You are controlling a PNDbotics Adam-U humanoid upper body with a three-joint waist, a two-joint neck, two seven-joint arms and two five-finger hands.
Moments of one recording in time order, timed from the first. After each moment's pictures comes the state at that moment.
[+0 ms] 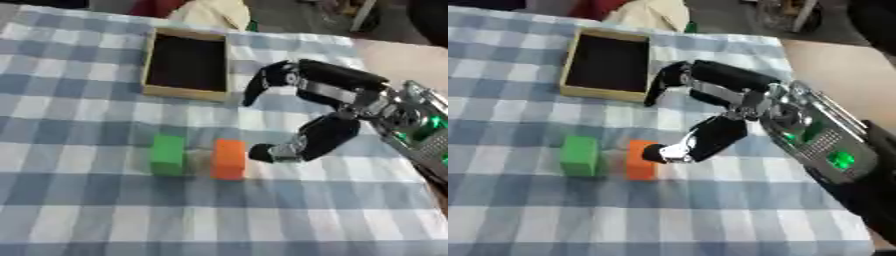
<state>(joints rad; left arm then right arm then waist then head) -0.18 0.72 0.06 -1.98 -0.11 -0.28 0.39 -0.57 -0.69 0.46 -1.99 0.32 0.19 0.49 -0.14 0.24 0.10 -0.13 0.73</state>
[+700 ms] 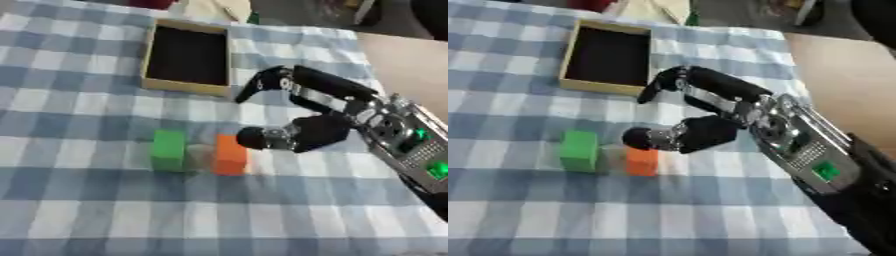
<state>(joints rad) -0.19 0.72 0.06 -1.98 -0.11 -0.29 0.39 -0.54 -0.65 0.46 -1.99 0.39 0.20 0.41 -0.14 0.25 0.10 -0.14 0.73</state>
